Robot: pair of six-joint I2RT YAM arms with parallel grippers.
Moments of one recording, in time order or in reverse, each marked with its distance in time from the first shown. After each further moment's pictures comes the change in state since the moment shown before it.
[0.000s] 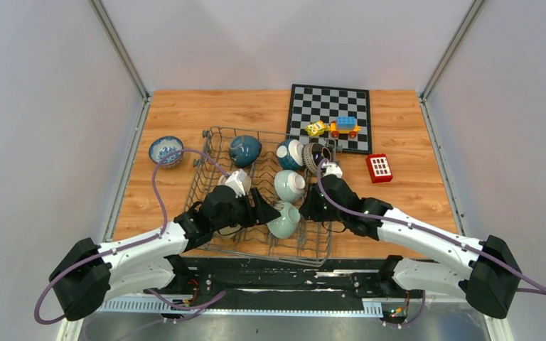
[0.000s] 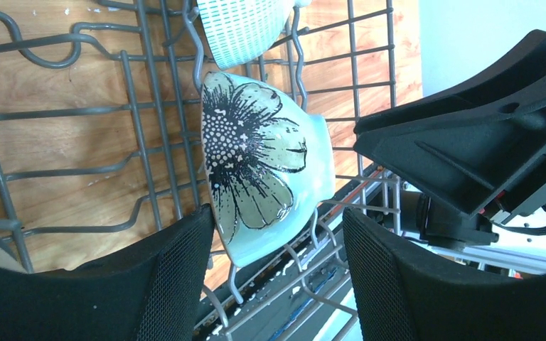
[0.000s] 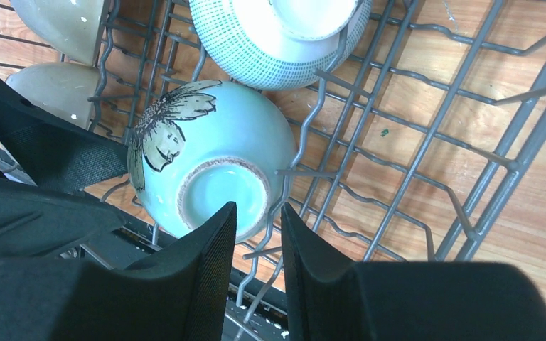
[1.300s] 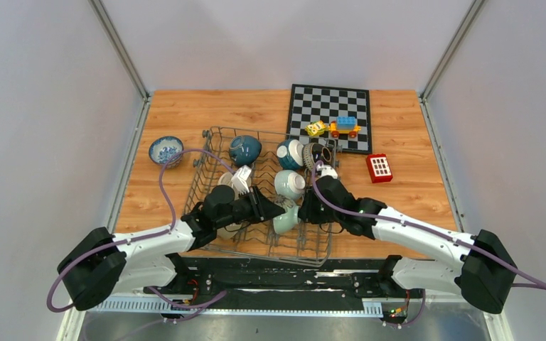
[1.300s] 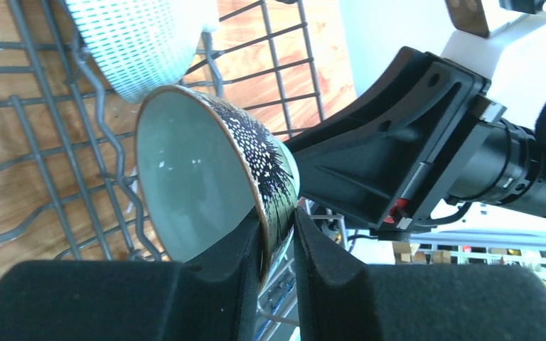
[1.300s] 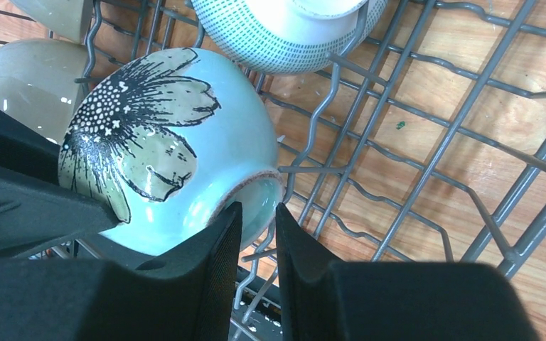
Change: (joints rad) left arm 0.006 0.117 -0.038 0.322 0.106 -0.047; right arm 0.000 0.060 -0.013 0.044 -0.054 -0.006
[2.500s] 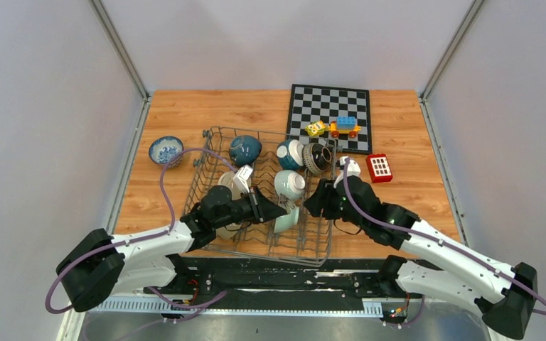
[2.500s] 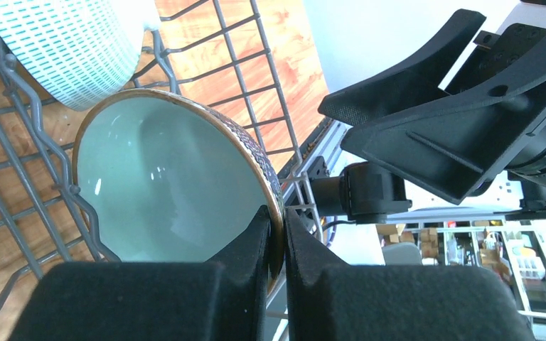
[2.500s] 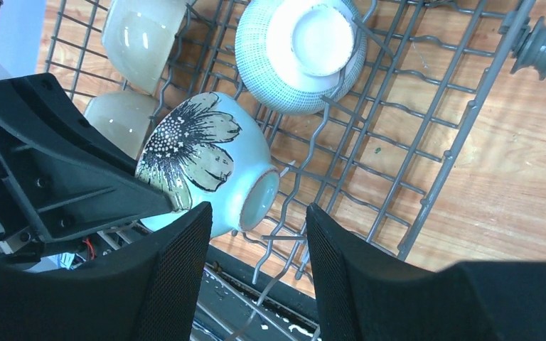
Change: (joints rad) left arm 0.000 -0.005 -0.007 0.086 0.077 0.000; right arm 0.000 -0.257 0.034 -0.116 0.102 -0.017
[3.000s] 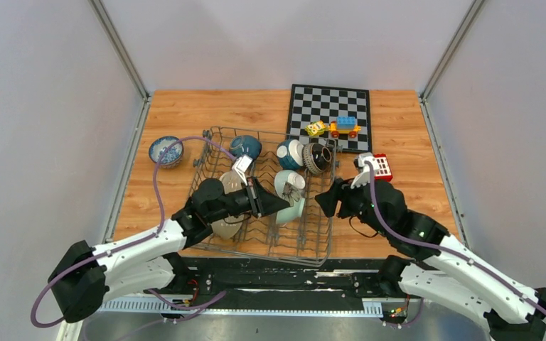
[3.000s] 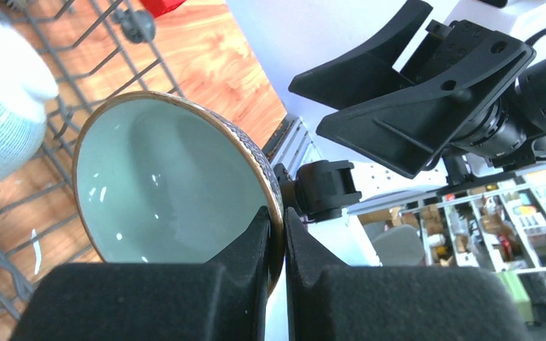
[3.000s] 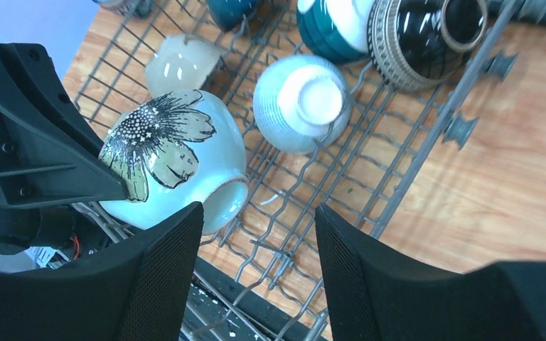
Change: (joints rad) left arm 0.000 -0.102 0.076 -0.030 0.060 0.042; right arm -0.001 -0.196 0.024 -0.034 0.035 -0.192
